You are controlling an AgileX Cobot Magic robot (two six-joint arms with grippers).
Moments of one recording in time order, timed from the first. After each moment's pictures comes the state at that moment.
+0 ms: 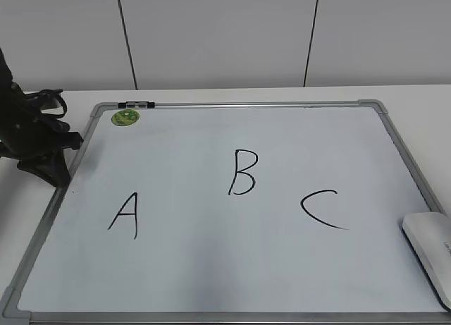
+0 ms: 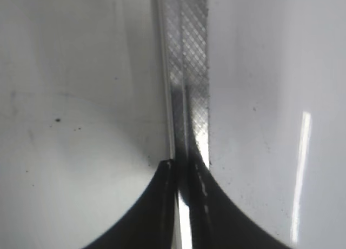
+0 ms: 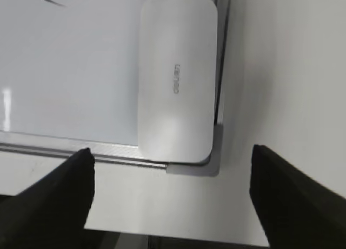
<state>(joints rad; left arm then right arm) -0.02 2.16 -1.48 -0.27 0.91 0.18 -0.01 1.09 -0.66 0.07 0.87 -0.17</state>
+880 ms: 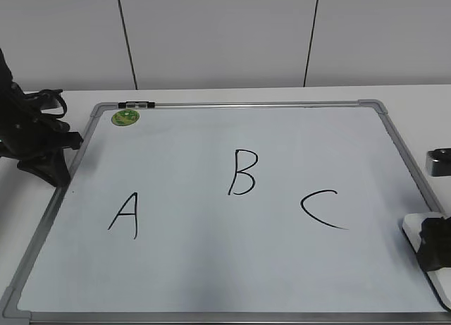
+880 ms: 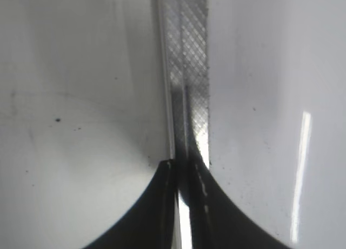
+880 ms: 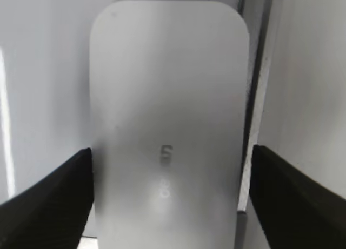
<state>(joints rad) -0.02 2.16 -1.48 -0.27 0.92 0.18 -0.01 1.56 -0.67 0.08 0.58 -0.17</state>
